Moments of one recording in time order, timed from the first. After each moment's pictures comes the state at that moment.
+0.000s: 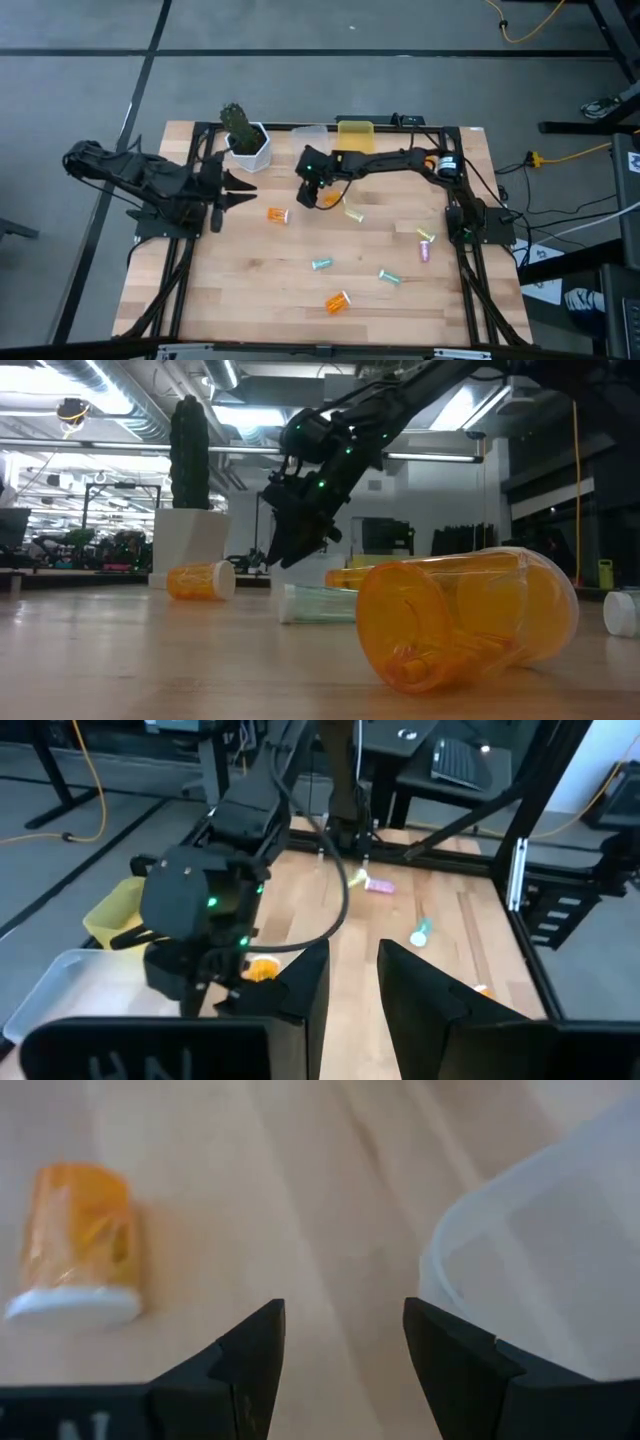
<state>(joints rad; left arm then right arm) -0.35 0.78 1.04 -0.60 -0.46 -0.28 -0.23 2.17 1.59 -0.33 0.00 0.18</state>
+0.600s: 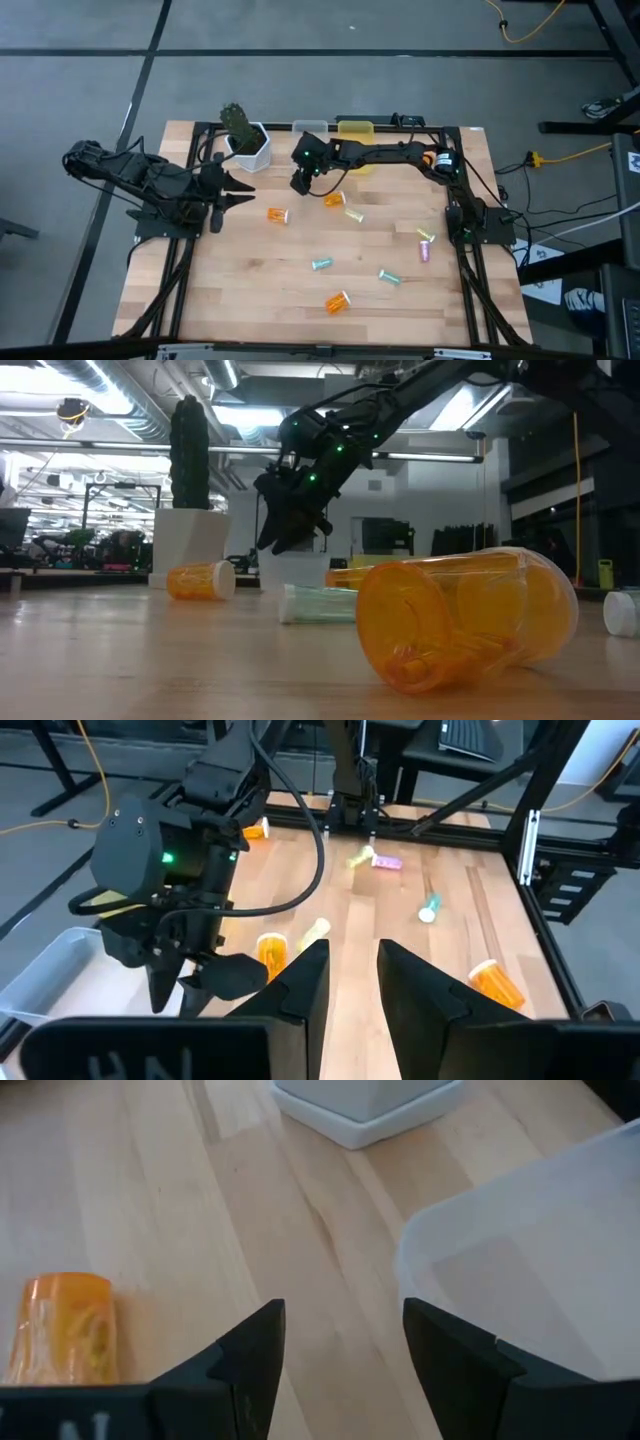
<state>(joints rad) -0.35 0.79 1.04 -0.67 -0.46 -0.28 -0.27 2.20 1.69 -0.32 -0.02 0.19</state>
